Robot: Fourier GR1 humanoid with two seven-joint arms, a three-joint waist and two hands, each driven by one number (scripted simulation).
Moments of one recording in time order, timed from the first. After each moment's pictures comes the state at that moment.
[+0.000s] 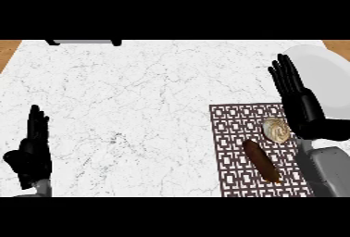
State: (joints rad) left arm 0.03 0.26 0.03 -1.45 0.08 0.43 -0.13; right arm -0.30 -0.36 0.14 -1.42 -0.31 -0.07 -0.24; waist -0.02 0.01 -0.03
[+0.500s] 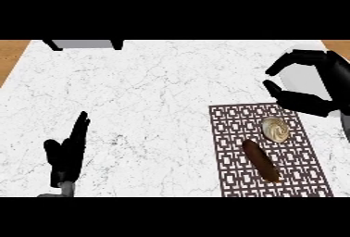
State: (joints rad) left arm 0.02 0.21 -0.11 -1.39 0.14 0.25 0.03; right arm -0.50 -0.68 0.23 -1.53 0.05 -0.01 -0.17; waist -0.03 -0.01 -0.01
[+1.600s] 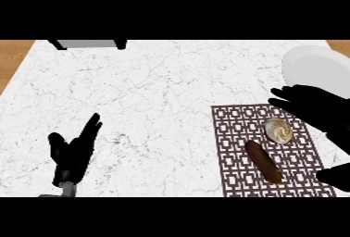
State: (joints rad) left arm 0.02 0.21 -0.13 -1.44 0.19 0.13 0.17; right arm -0.28 -1.01 0.31 -2.01 0.33 0.28 0.11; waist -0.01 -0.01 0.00
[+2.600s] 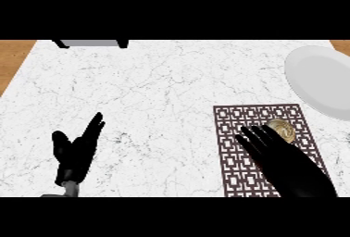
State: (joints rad) left arm 0.02 0.18 -0.12 -1.47 0.16 0.11 0.20; right arm -0.14 -0.74 0.62 -2.02 0.83 0.38 0.42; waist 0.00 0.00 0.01
